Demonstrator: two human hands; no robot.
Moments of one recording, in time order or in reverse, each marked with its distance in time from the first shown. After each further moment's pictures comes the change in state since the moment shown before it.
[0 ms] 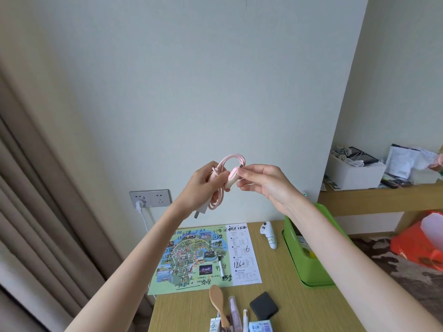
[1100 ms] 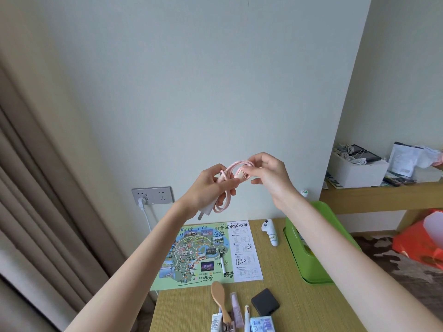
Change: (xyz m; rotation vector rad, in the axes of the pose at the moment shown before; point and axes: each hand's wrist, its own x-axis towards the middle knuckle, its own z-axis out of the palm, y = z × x) left_hand -0.003 0.001 0.006 -0.075 -0.088 -0.111; right_hand 0.004 -0.003 0.011 -0.178 0.283 -0.053
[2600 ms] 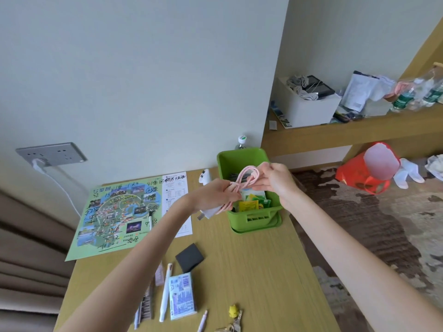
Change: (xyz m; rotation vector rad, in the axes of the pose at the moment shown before) left_hand 0.094 -0.090 0.253 0.208 -0.552 -0.348; right_hand 0.008 0.170 -0.247 -0.013 0.126 0.521
